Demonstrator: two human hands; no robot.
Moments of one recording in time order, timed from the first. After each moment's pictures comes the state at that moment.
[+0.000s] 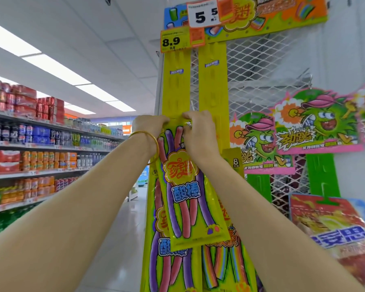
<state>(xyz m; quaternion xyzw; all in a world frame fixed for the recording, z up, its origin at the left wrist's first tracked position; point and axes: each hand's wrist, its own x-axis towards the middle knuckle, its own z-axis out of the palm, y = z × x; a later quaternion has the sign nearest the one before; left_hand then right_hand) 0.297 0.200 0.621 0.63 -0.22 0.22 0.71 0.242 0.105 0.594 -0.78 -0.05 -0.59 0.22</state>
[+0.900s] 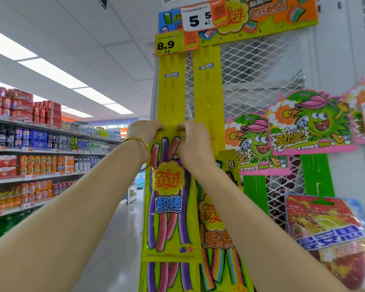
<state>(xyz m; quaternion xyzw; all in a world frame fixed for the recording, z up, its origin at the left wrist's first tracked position) 0.301 0.206 0.620 0.64 -0.22 0.15 0.72 0.232 0.111 0.581 -0.81 -0.01 -0.54 0.23</state>
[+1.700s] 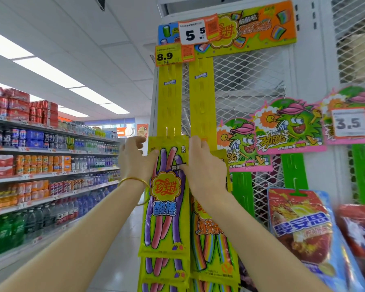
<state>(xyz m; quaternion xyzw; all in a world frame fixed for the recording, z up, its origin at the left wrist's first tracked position) 0.278 0.222 0.549 0.68 -0.22 0.38 0.59 0.192 0.112 0.534 -0.83 0.10 -0.54 0.02</state>
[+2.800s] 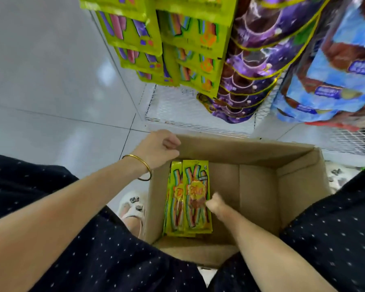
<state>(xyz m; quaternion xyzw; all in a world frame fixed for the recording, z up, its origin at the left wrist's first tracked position) 0.155 0.230 0.006 0.88 -0.15 -0.30 0.35 0.021 0.112 -0.215 -0.67 0.45 0.31 0.50</state>
